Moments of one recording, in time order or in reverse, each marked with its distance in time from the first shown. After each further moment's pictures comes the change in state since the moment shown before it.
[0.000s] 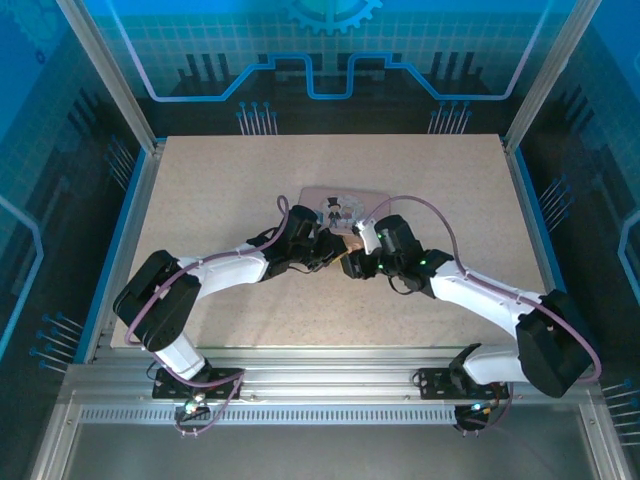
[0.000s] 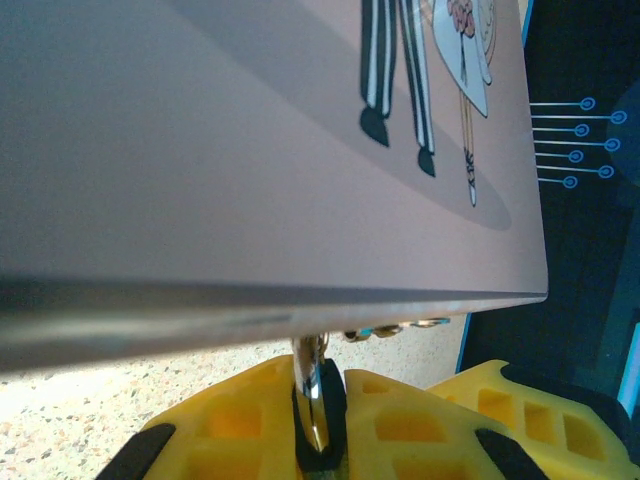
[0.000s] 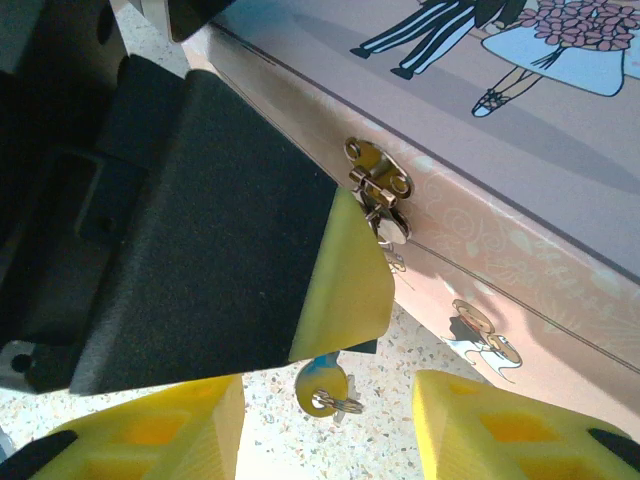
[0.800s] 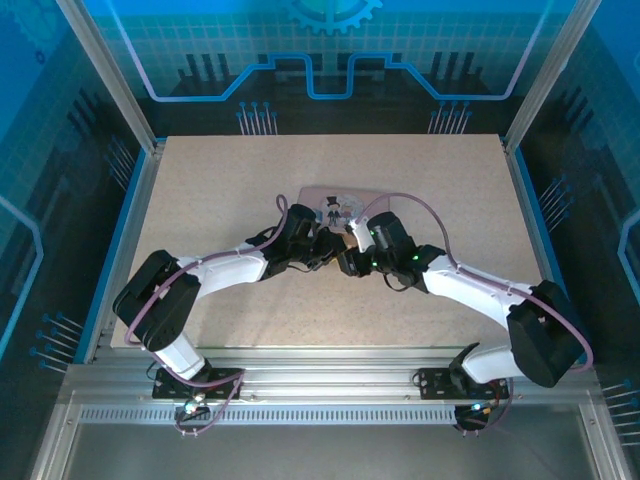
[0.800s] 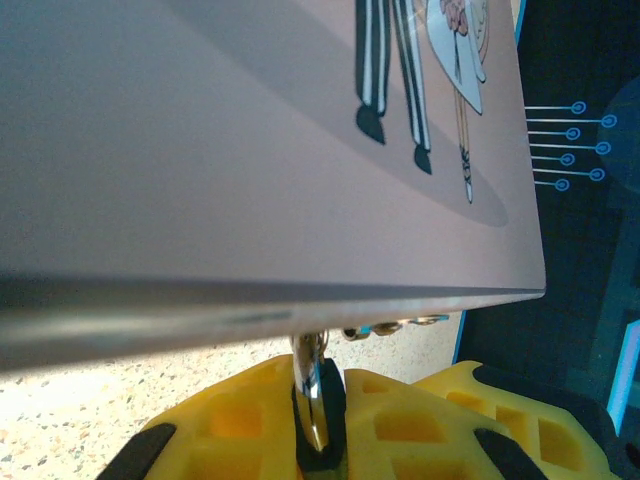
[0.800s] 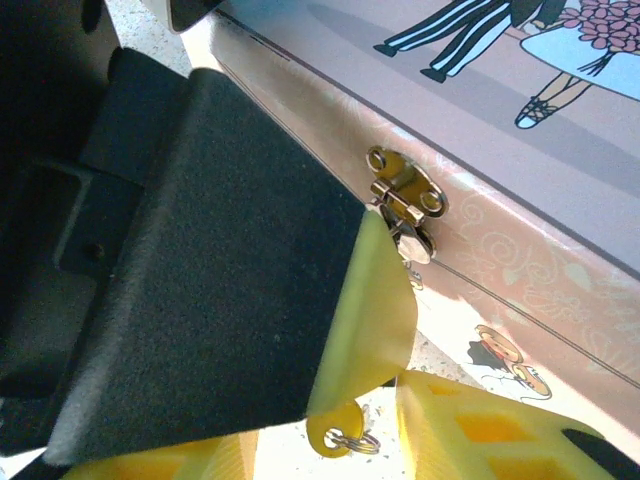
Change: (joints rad) left arm 0.006 0.000 0.000 0.011 0.006 -0.001; right arm 0.018 0.063 0.053 -0.011 0.015 -0.025
